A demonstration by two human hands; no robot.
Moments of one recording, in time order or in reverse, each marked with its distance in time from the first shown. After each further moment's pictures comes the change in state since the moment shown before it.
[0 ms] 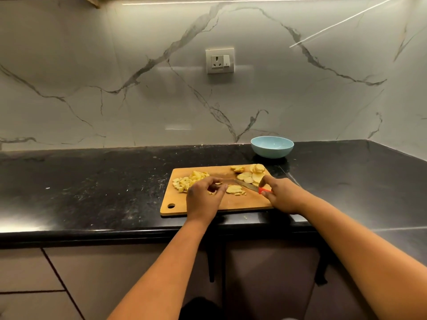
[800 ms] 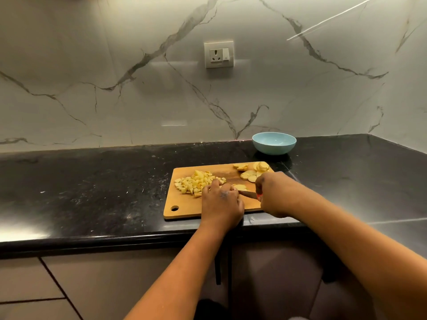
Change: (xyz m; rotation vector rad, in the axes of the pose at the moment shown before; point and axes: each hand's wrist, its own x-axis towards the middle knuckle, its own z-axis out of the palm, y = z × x) left_hand -0.006 0.020 0.012 0.663 -0.418 0.133; right_hand -0.033 -0.084 -0.019 -0.169 -0.023 0.123
